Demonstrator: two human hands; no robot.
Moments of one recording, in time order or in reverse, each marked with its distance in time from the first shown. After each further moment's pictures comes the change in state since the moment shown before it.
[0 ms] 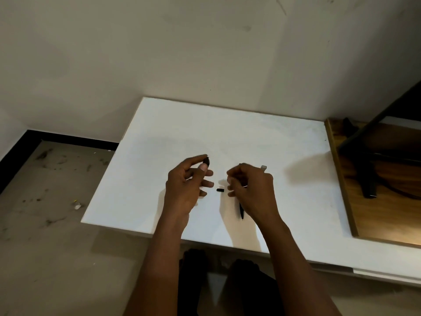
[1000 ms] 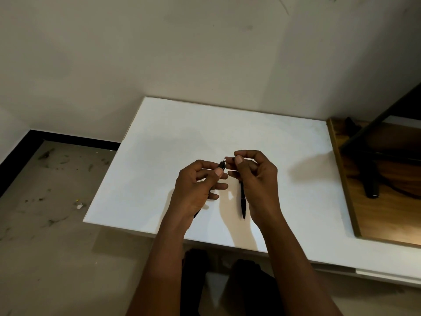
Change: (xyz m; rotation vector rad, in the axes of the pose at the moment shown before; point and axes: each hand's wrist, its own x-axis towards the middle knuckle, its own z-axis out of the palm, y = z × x) left_hand 0.000 0.000 0.006 0.018 -0.162 -0.030; right_hand 0.000 -0.016 0.000 0.683 0.087 0.105
